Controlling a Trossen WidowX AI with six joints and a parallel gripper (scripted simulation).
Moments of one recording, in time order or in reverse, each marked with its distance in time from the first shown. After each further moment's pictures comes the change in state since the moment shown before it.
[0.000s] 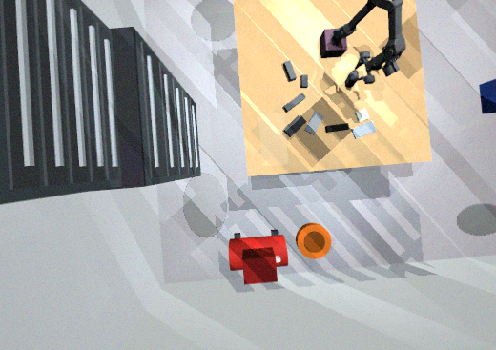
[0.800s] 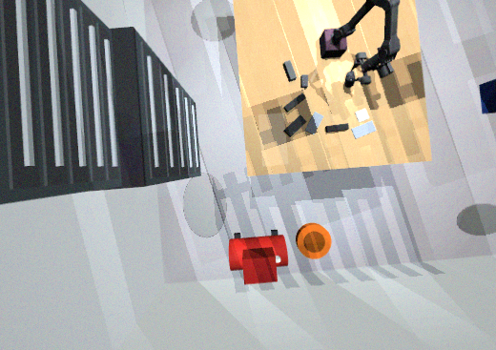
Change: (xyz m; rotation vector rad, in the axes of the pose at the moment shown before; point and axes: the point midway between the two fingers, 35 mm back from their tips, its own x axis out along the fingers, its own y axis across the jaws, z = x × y) arm 0.008 0.000 -0.018 0.001 -0.037 0.001
